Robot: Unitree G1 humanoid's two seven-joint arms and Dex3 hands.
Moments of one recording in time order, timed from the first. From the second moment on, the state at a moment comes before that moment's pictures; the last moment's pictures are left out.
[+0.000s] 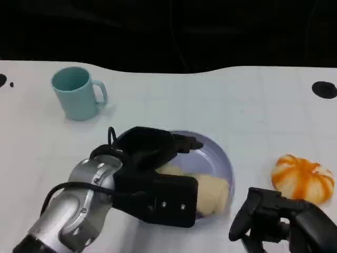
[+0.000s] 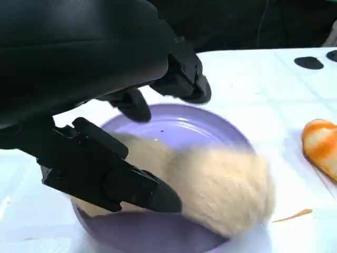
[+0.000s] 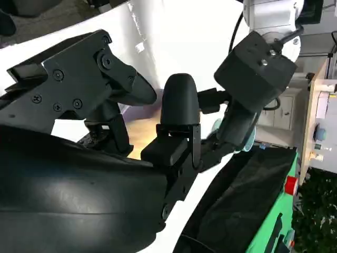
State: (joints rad) left arm -0.42 0.28 -0.50 0.01 0.71 0.07 -0.39; right arm 0.43 -0.23 0.17 -0.77 0.02 0.33 0.24
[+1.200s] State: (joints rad) left arm 0.14 0.18 0.04 -0.60 -0.14 0.32 -0.36; right arm 0.43 -0.23 0.17 -0.77 0.02 0.32 0.24
